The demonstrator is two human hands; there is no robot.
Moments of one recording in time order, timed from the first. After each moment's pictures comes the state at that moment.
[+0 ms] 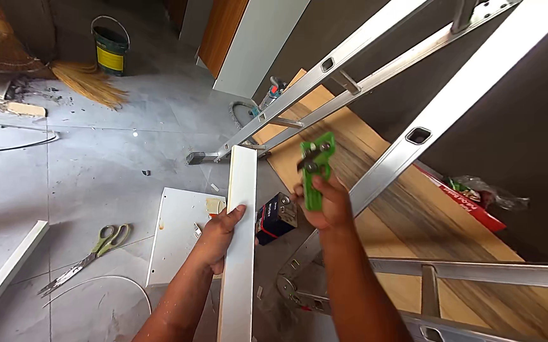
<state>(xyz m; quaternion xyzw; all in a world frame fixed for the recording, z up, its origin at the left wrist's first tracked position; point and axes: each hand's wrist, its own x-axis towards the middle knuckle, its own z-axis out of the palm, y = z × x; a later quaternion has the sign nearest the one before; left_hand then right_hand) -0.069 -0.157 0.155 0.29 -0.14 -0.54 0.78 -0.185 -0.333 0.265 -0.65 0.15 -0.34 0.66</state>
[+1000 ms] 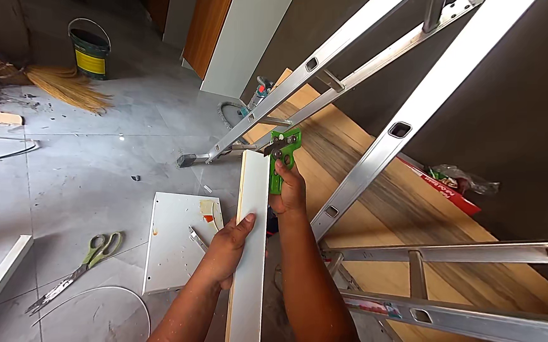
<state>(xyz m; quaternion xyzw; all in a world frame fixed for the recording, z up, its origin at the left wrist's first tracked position) -0.093 -0.150 0.167 0.27 -0.18 -0.56 0.77 -0.122 -0.329 0.226 -0.57 0.14 -0.43 0.69</state>
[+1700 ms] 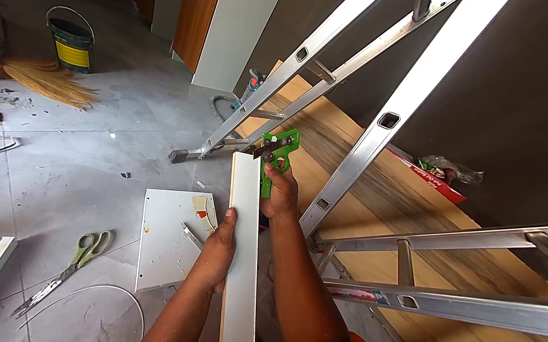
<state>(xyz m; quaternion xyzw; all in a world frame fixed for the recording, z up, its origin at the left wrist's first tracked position) -0.109 -0.148 0.168 0.35 -0.15 -0.52 0.77 -0.136 -0.308 0.222 -0.57 0.17 -0.47 0.66</state>
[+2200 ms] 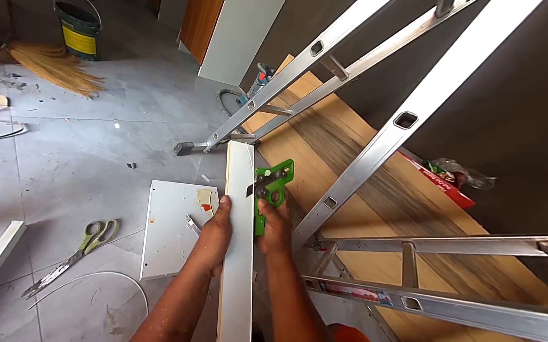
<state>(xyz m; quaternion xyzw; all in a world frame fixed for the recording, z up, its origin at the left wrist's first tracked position) -0.088 -0.148 0.163 0.37 -0.10 -0.50 0.78 -0.164 -0.257 0.167 -0.56 0.22 -0.45 0.66</state>
